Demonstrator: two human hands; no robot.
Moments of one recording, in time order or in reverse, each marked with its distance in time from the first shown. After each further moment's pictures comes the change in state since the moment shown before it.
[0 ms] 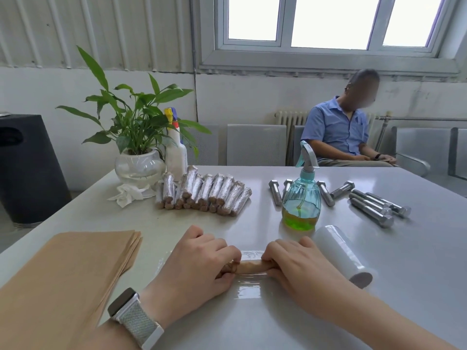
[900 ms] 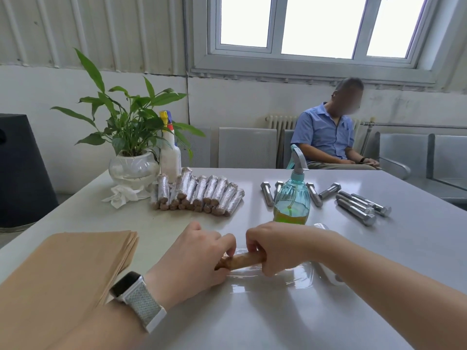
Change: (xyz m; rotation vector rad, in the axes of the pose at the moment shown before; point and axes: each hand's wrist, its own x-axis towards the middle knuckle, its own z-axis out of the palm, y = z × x) left_hand 0.009 -0.004 -0.009 -0.027 -0.091 -0.001; right_hand 0.057 -0.008 -0.044 -0.024 -0.501 0.043
